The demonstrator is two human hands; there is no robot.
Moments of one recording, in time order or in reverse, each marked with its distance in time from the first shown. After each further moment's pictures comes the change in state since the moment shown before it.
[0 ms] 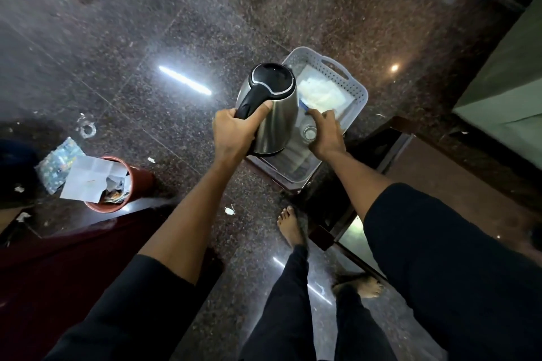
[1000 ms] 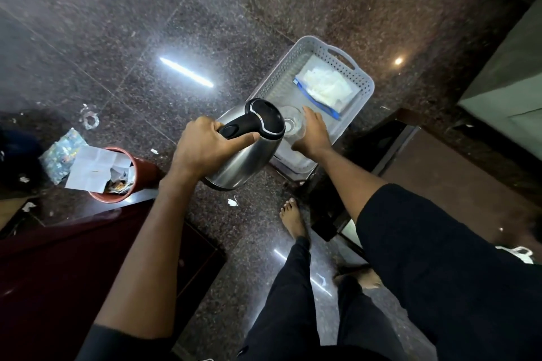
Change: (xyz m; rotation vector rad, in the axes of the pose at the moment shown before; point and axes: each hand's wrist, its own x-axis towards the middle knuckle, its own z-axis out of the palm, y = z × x) left_hand -0.032 0.003 -0.092 0.647 -0.203 0.194; right_hand -0.012 -0.024 0.035 0.167 -0.063 0.017
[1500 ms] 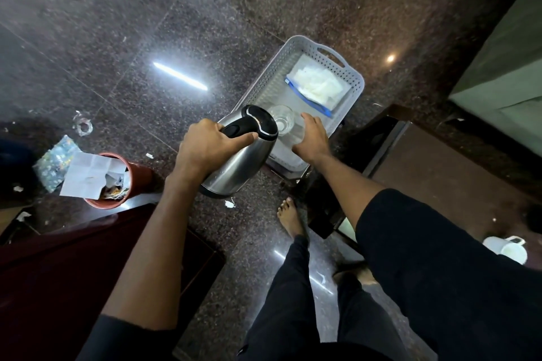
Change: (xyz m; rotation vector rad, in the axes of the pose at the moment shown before) left_hand 0.004 0.012 0.015 0.058 -0.039 -0.056; right_hand -0.019 0.013 -0.004 0.027 0.042 0.032
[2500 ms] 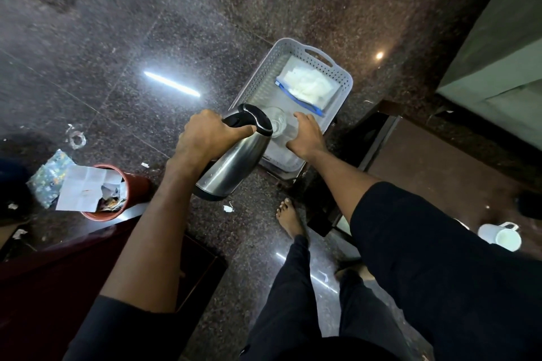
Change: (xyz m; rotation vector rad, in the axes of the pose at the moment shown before) left_hand 0.020 0.026 -0.008 0.063 -0.078 -0.006; right_hand -0.001 -0.008 -0.013 -0.019 -0.014 0.011
